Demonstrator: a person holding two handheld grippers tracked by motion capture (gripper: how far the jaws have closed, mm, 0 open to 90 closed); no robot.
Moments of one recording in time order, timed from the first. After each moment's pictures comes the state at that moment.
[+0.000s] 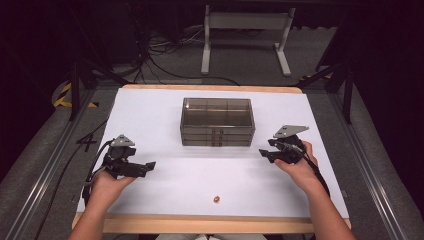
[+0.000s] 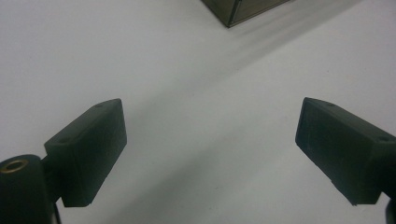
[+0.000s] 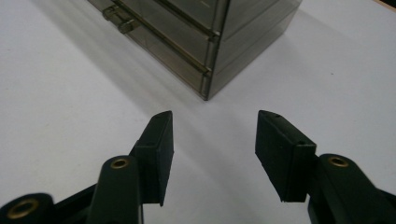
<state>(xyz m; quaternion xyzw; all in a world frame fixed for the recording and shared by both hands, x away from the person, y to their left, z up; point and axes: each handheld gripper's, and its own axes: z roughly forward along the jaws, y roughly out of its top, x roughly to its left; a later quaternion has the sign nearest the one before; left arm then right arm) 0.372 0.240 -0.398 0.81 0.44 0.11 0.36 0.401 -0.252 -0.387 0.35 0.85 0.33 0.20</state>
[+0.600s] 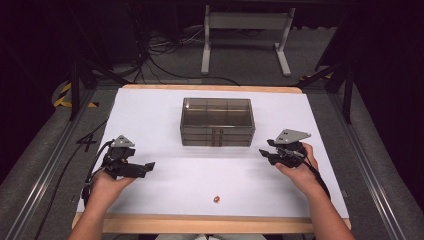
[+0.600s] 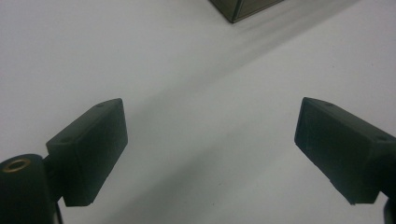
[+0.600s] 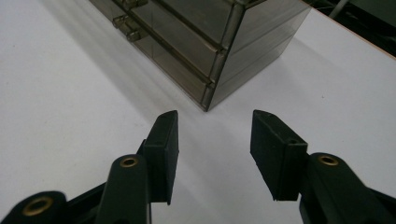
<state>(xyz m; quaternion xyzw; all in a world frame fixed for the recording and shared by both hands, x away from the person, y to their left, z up) 0.371 0.239 -0.399 0.82 0.44 0.11 0.35 0.392 -0.253 -0.393 0.31 0.85 0.35 0.24</state>
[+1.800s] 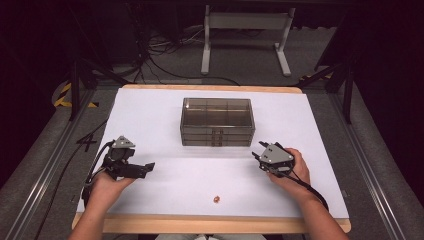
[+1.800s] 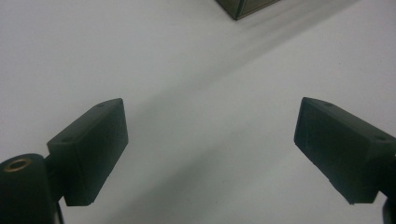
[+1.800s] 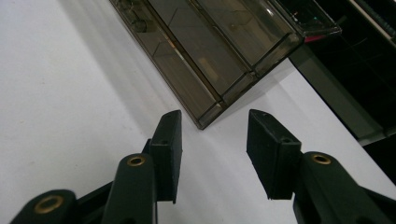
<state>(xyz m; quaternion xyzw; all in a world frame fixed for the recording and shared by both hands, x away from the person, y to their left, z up) 0.369 0.238 -0.399 0.82 0.44 0.12 0.35 0.373 -0.223 -0.420 0.19 0.85 0.31 0.39</state>
